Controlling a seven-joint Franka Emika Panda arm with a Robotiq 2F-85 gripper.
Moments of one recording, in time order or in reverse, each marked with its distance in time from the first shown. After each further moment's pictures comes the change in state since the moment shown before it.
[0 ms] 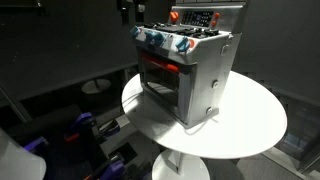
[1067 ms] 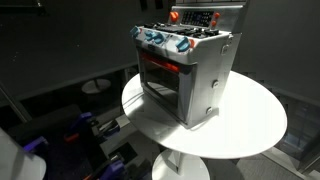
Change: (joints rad) arm -0.003 0.022 -0.031 0.053 -0.006 0.246 0.047
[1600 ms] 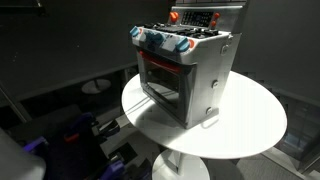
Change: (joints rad) arm -0.075 0.109 -0.015 0.098 -0.160 0.231 0.165
